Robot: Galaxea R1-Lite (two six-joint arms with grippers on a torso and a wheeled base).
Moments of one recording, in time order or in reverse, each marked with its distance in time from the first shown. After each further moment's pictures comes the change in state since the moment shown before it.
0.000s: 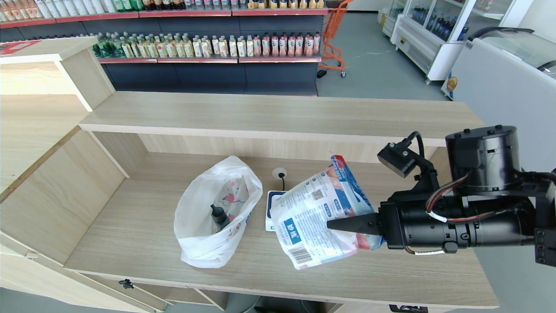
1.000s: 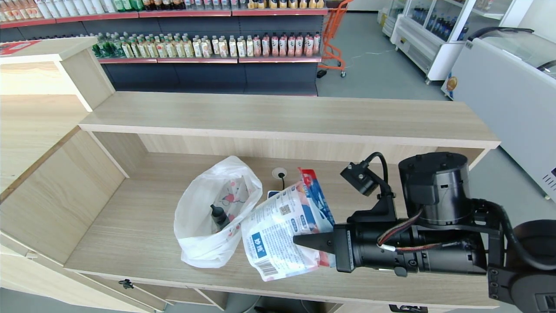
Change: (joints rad) left arm 0.000 0.000 0.000 0.000 0.000 0.000; right arm 0.184 0.110 0.041 -0.202 -0.215 0.066
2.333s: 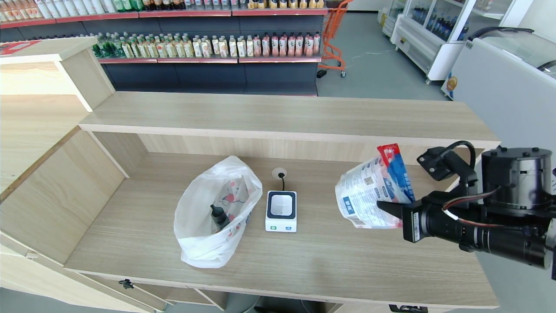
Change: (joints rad) left arm 0.000 0.000 0.000 0.000 0.000 -0.001; right arm -0.334 -0.160 0.159 0.000 -0.286 -0.458
